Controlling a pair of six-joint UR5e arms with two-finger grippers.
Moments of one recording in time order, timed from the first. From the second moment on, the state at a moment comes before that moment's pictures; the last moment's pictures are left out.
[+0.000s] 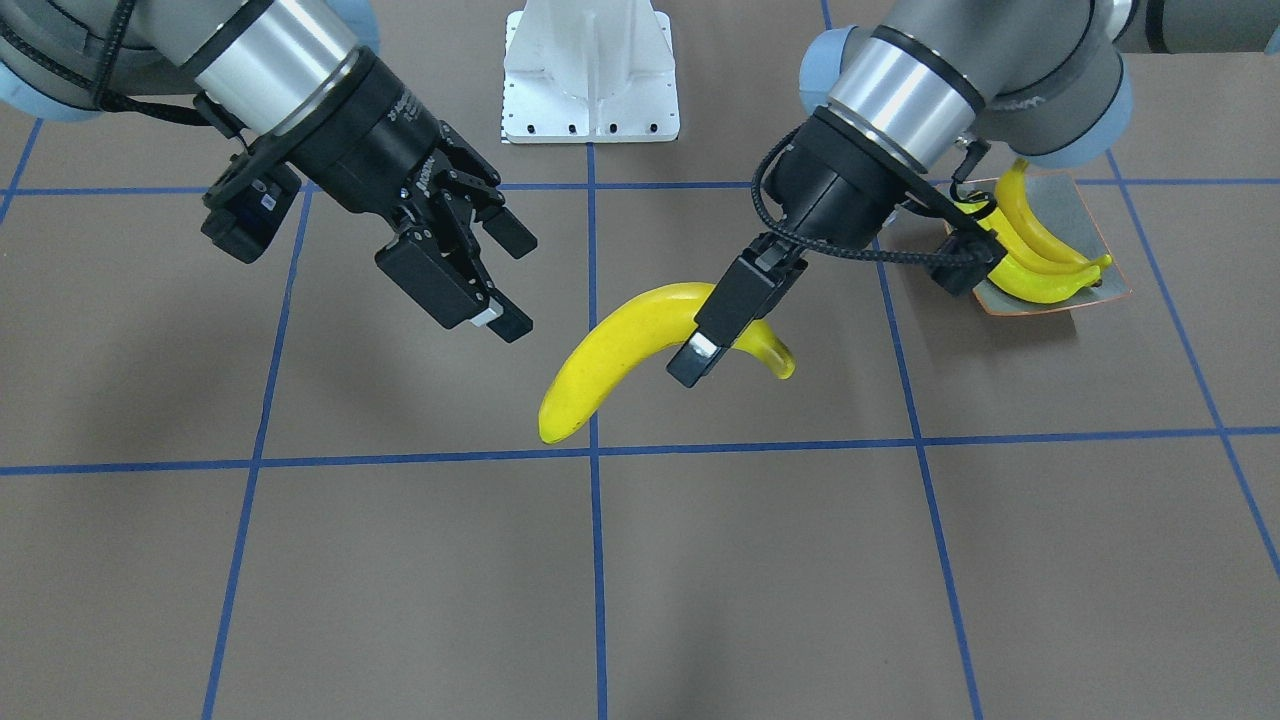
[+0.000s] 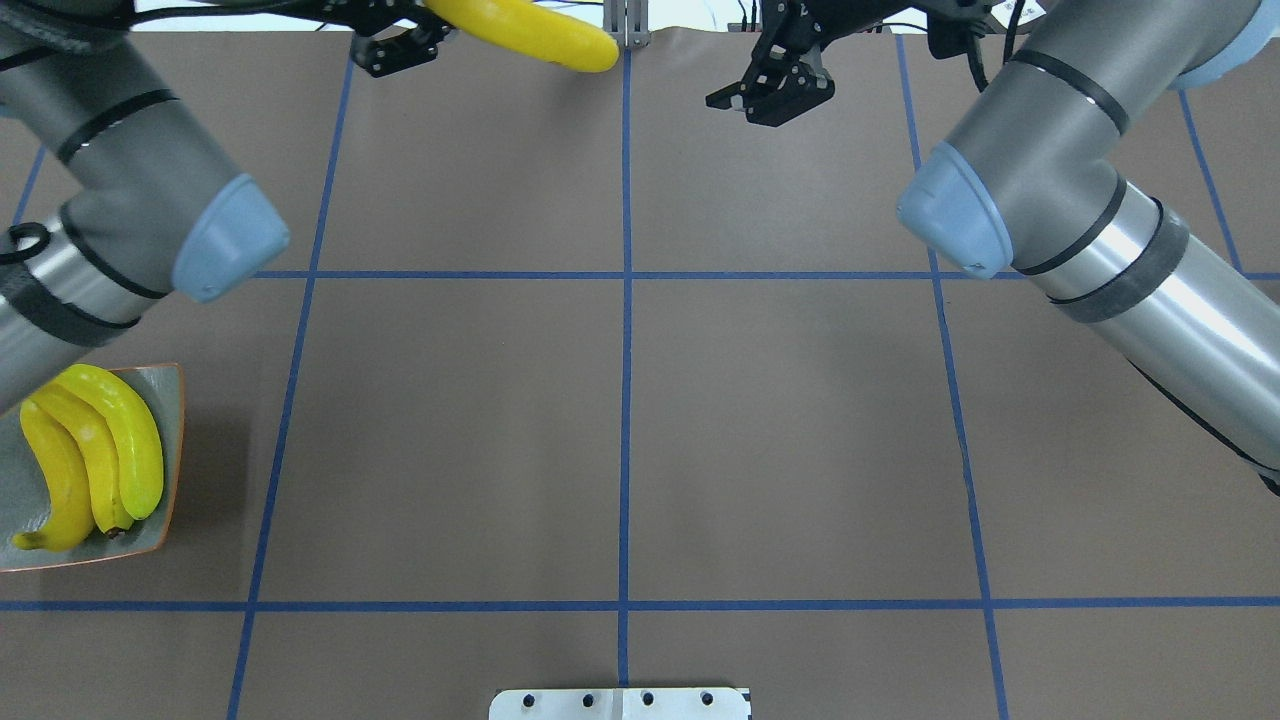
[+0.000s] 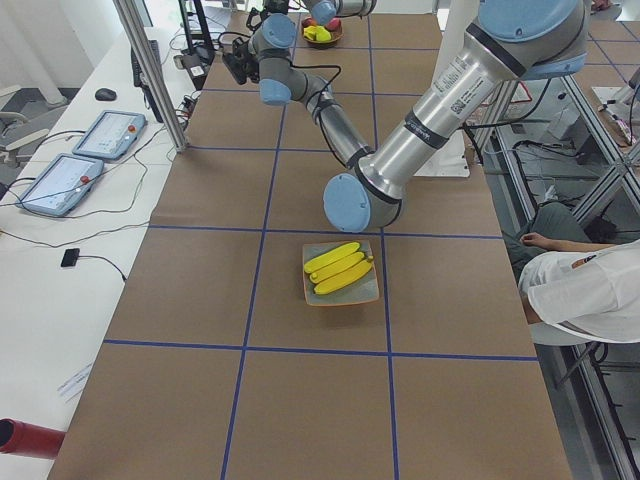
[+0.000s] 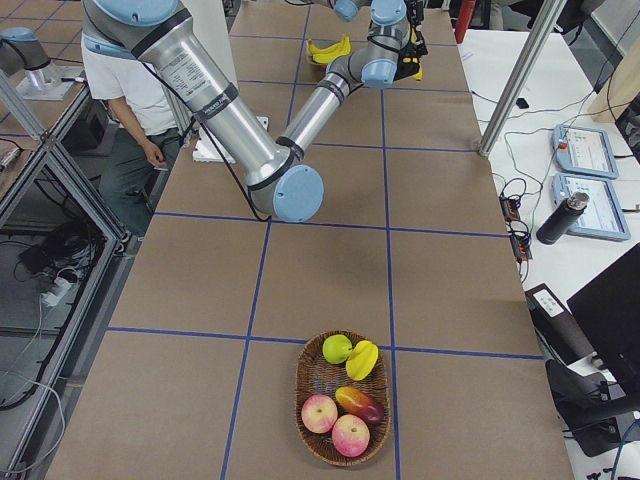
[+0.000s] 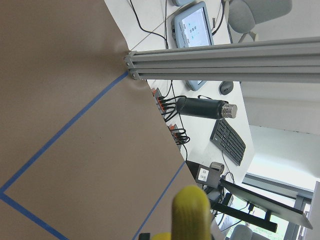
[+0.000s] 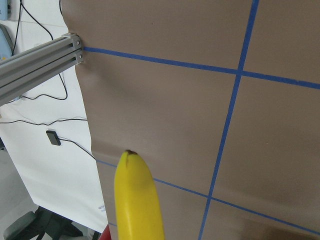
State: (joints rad) left arm -0.99 -2.20 -1.73 -2.27 -2.04 -2.12; right arm 0.97 -0.86 1.75 -1.10 2.21 2.67
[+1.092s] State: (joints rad) left arm -1.36 -1.53 -1.54 -2.77 -2.64 -1.52; right arm 0.94 -0.98 1.75 -1.10 2.08 2.42
